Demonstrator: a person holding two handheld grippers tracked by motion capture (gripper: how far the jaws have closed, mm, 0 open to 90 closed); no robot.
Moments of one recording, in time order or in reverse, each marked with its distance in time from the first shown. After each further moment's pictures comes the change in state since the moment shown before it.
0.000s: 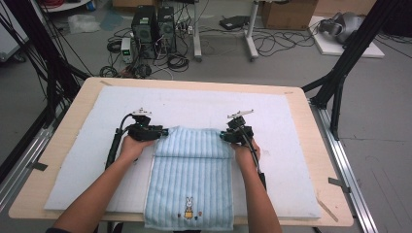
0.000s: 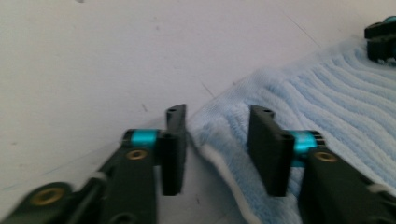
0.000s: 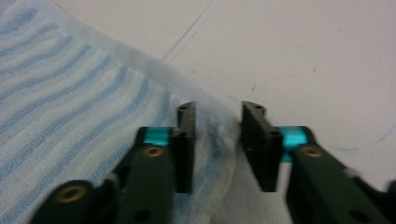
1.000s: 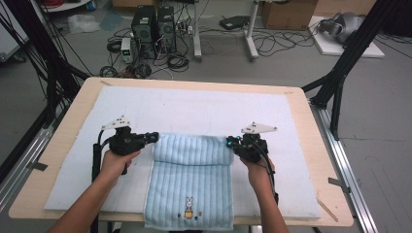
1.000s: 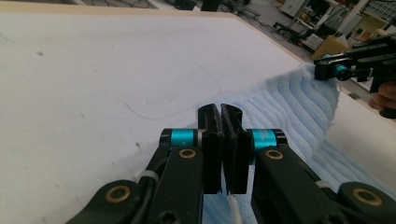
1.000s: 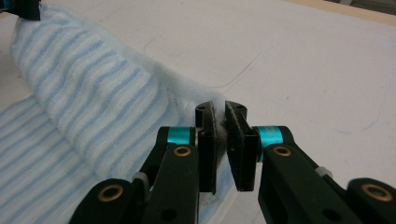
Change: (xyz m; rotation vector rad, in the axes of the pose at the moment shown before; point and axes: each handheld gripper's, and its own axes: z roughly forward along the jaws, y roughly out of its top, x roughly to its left) left arm -0.033 -0.025 -0.087 -0.225 -0.212 -0.047; right arm 0.028 -0.037 -0.090 -0.235 0.126 -0.056
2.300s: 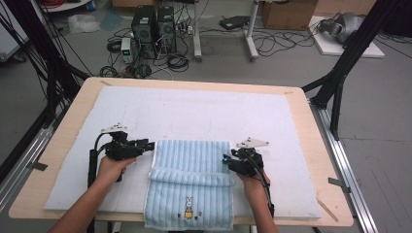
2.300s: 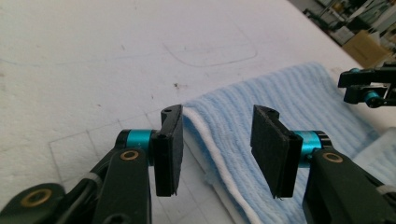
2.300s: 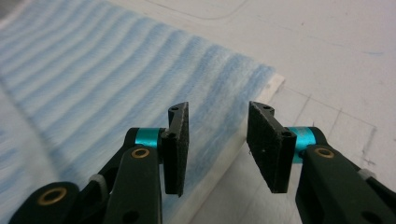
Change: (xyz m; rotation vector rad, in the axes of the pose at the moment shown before) left arm 0.023 -0.020 0.006 0.118 0.116 -0.119; right arm 0.010 -0.041 0.020 0.104 -0.073 0.036
